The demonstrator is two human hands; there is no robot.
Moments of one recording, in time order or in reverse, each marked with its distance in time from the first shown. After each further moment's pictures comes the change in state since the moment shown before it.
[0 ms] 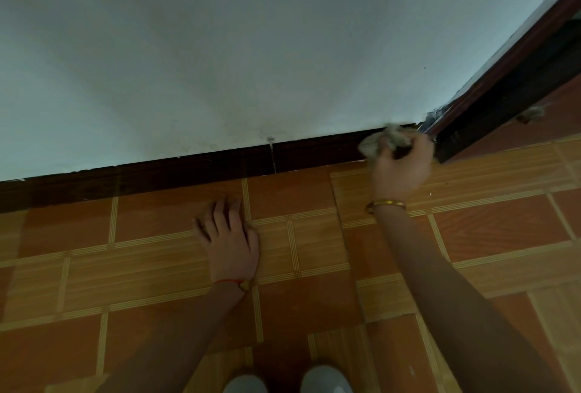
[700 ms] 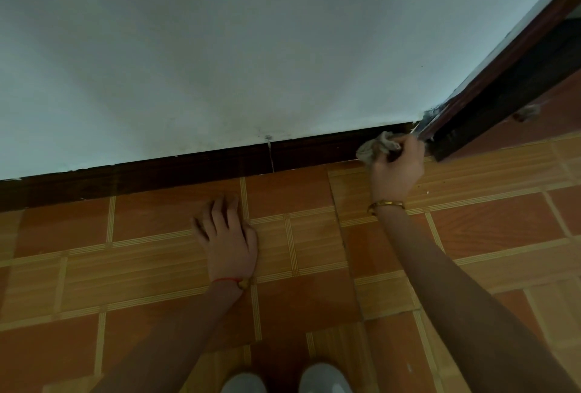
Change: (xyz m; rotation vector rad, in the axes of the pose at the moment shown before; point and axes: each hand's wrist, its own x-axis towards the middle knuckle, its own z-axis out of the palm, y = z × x) left_hand 0.001 0.001 -0.002 -0.005 -0.008 -0.012; right_hand 0.002 0.017 0.000 -0.085 -0.152 -0.075
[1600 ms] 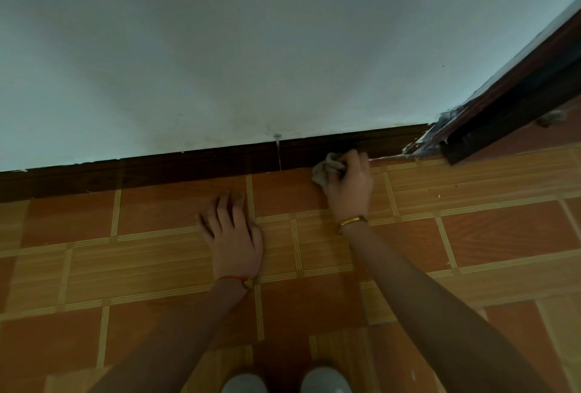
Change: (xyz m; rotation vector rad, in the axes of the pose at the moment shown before) left_hand 0.000 -0.001 0.003 0.025 0.007 -0.001; right_hand -0.055 -0.007 0.045 -0.096 -0.333 -0.154
